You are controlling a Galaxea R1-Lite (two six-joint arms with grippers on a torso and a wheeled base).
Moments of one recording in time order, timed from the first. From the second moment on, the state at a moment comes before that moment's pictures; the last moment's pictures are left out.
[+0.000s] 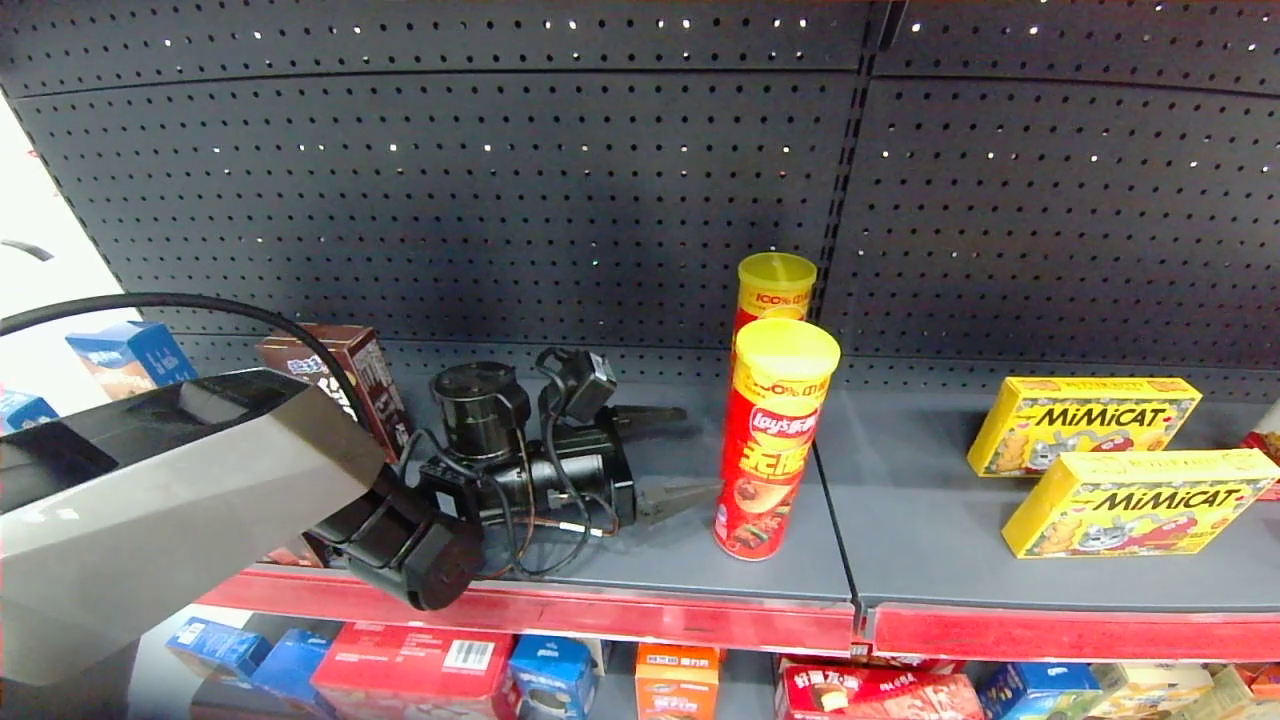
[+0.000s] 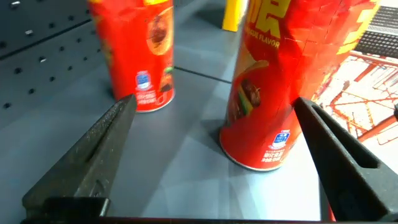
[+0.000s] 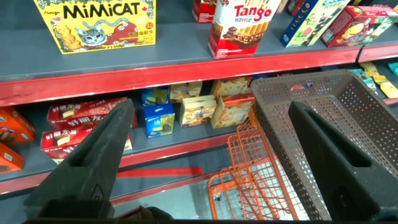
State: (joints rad) left arm -0.42 2.24 -0.99 -1.24 -0.86 0.02; right arm 0.09 0.19 -0.83 0.83 -0.50 -0.04
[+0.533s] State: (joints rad) left arm -0.45 2.25 -1.00 -1.24 -0.85 0.02; right arm 0.08 0.19 -0.84 0.83 -0.50 -0.04
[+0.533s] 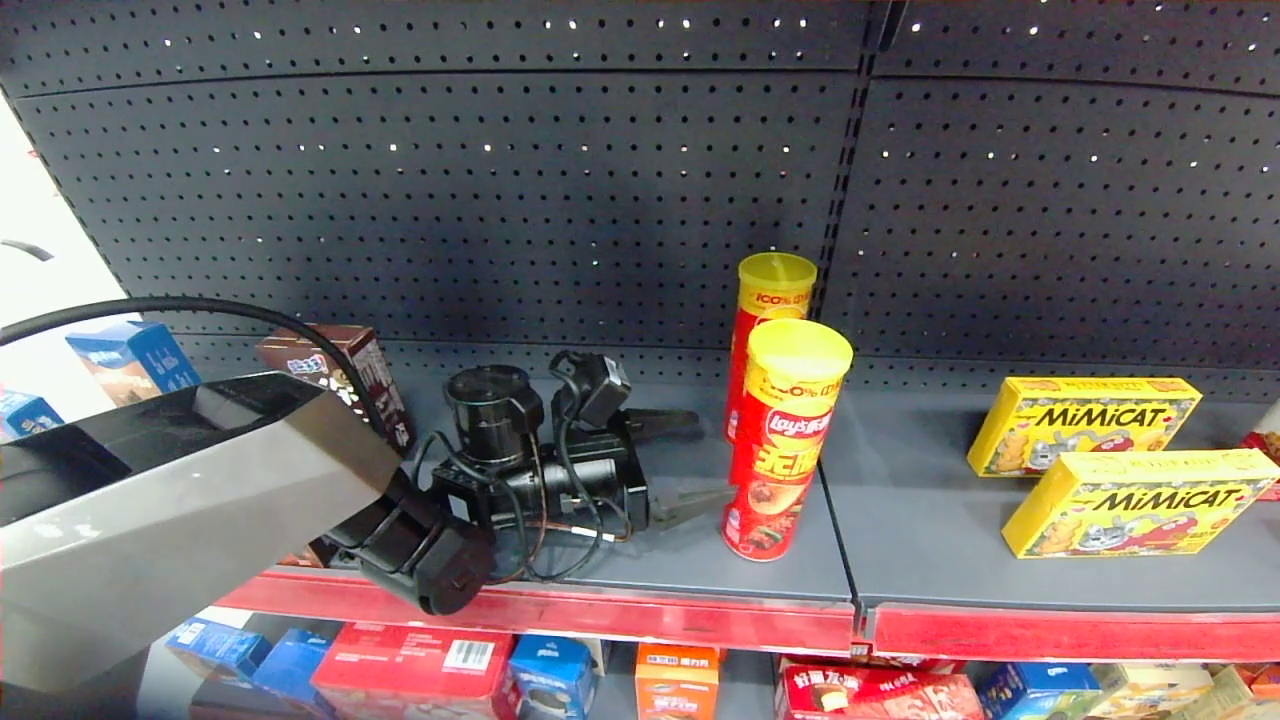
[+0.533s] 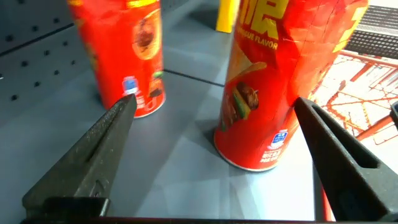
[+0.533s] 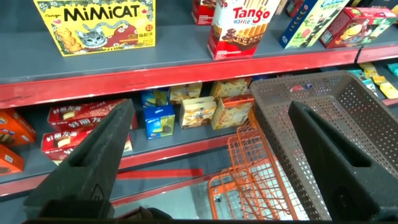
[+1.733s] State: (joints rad) left arm -0.39 2.21 -1.00 -1.38 -0.78 -0.12; right arm 0.09 0.21 -0.90 0.83 -0.50 -0.04
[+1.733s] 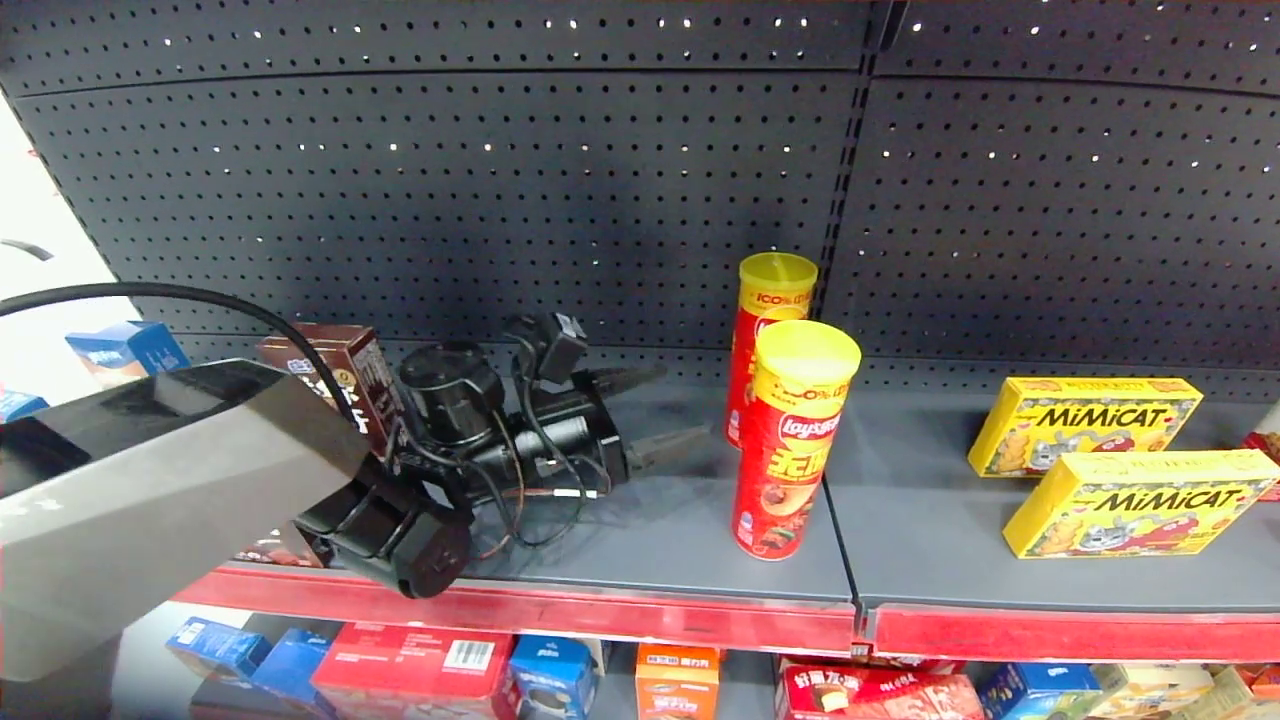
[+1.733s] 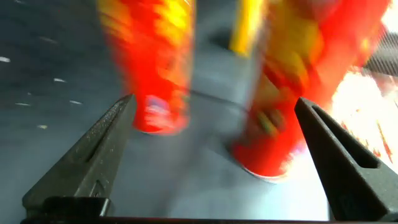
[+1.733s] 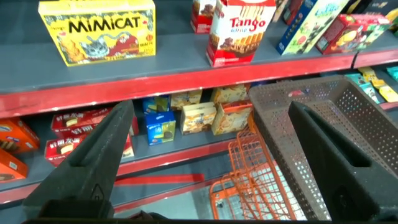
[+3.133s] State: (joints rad) left arm 0.41 0.33 -0.59 0.00 -0.75 -0.42; right arm -0.11 0.43 -1.15 0.83 -0.50 -0.05
